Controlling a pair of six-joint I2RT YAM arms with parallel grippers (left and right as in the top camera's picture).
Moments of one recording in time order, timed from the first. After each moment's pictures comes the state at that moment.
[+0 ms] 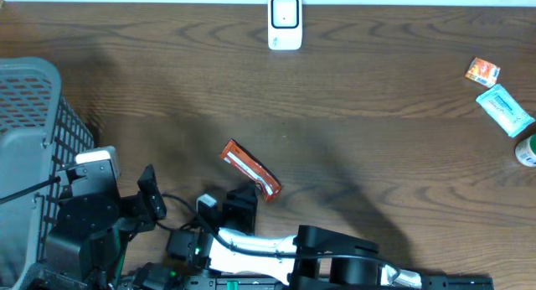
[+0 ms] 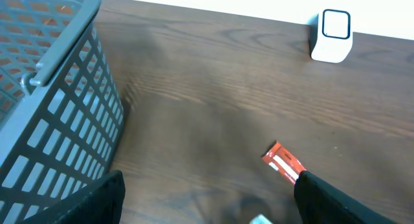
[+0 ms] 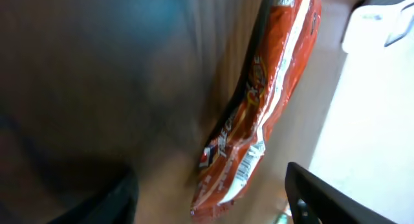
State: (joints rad) left arm -0.35 0.63 1.20 -1.21 -0.38 -0.33; right arm 1.38 2.18 1.43 -0.92 0.84 0.10
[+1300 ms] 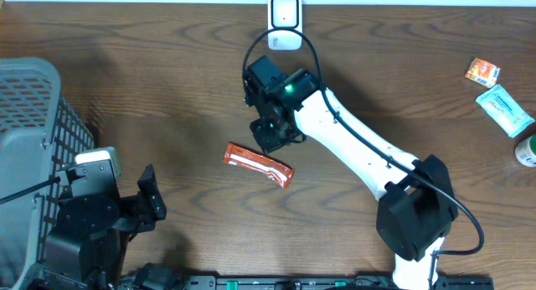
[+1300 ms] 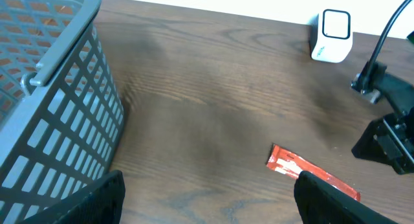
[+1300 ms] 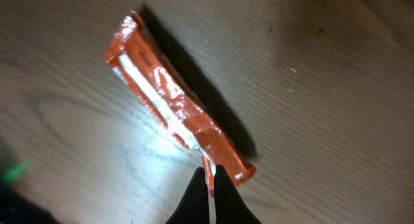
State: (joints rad) left arm -0.35 0.63 1.20 -1.21 -0.38 -0.33; right arm 0.70 2.00 1.71 -1.13 -0.13 0.21
